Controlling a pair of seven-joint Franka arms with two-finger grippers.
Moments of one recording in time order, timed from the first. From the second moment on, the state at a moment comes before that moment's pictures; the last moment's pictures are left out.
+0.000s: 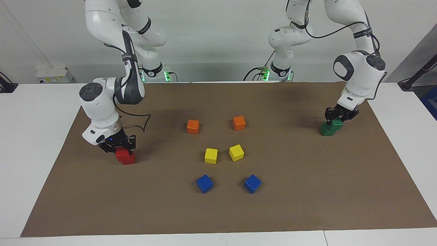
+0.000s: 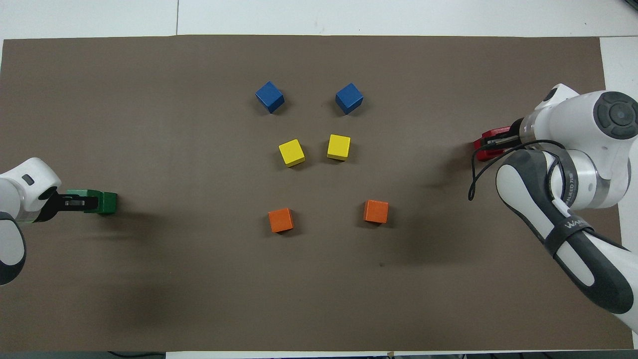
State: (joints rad) left arm 0.17 -0.06 0.02 -2.35 -0.02 2.38 0.32; right arm -0.15 0.25 0.12 -2.00 -0.08 2.38 -0.14
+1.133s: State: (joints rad) left arm 0.17 -0.06 0.01 -2.00 -0.02 1.96 0.32; right arm -0.15 0.23 0.12 -1.94 -0.07 2.26 -0.13
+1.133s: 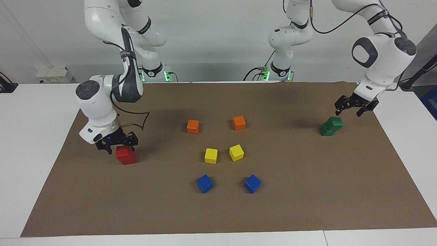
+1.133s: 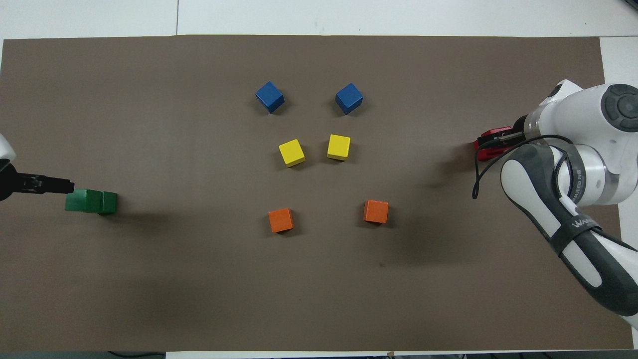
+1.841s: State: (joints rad) left arm 0.04 -0.06 -0.01 -1.75 -0.02 1.70 0.03; right arm -0.13 -0.01 0.13 -1.79 -0.01 1.81 -0.11
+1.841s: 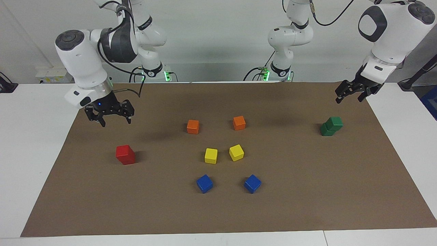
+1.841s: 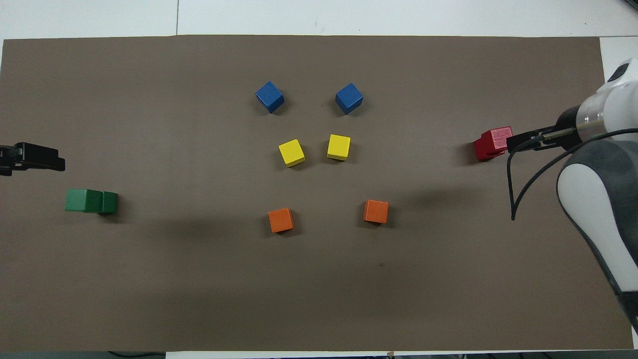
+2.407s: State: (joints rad) left arm 0.04 -0.09 -0.01 -1.75 -0.02 1.62 0.03; right arm -0.13 -0.01 0.12 -1.63 -0.01 1.57 -0.07
